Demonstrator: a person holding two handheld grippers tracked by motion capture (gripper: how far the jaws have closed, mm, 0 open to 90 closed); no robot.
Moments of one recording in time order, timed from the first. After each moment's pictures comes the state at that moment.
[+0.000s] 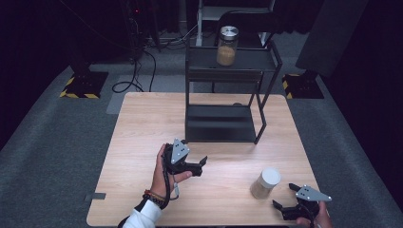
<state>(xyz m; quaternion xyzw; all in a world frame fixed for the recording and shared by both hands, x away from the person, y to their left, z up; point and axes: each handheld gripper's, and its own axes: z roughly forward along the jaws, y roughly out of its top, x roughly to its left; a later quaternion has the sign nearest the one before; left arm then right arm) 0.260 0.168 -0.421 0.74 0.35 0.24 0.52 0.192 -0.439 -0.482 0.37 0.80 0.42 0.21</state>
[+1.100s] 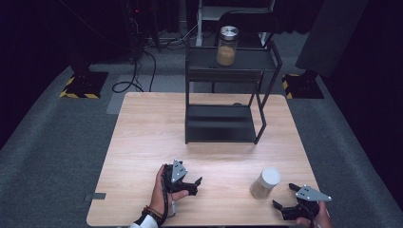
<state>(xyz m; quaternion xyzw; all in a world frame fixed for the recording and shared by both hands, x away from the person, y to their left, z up) 0.244 0.172 -0.487 0.78 0.37 0.22 0.46 0.191 -0.439 -0.482 0.37 0.80 0.42 0.21</state>
